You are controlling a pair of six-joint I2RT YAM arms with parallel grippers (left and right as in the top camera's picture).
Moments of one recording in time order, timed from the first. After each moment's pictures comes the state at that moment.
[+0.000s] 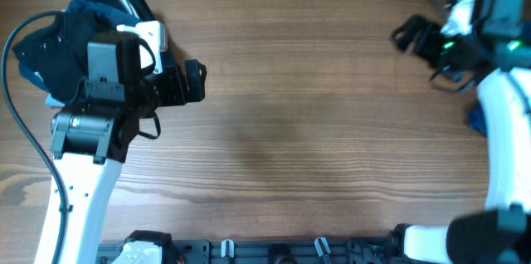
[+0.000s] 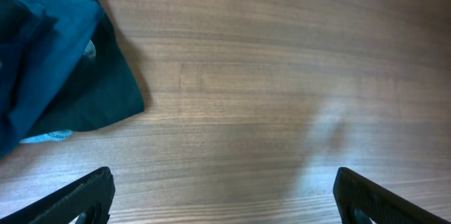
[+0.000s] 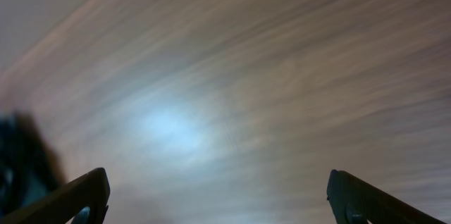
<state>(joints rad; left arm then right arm) -0.14 1.19 1.27 -0.90 0.16 -0.25 -0.23 1.58 1.52 -0.97 -0.29 0.31</state>
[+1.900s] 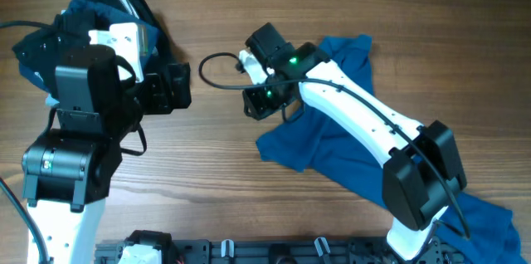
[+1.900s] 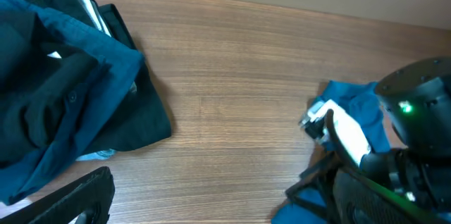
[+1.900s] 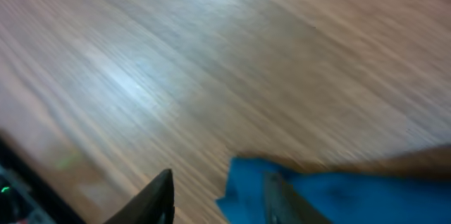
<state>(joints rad) -0.14 1.06 1.33 -0.94 0.06 -0.22 0.65 1.92 1.55 -0.93 -0.27 0.13</state>
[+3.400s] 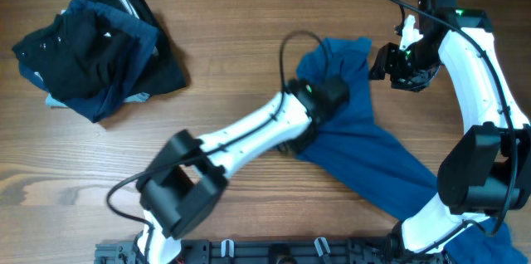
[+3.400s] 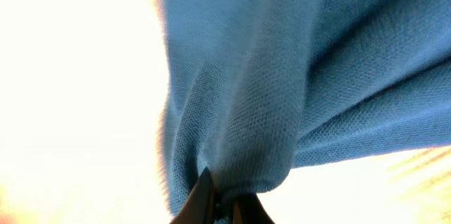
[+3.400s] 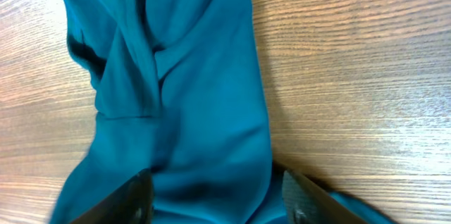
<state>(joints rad) -0.87 1.98 1.58 -1.16 -0.17 -0.03 -0.07 1.85 1.55 -1.20 -0.25 0.17</state>
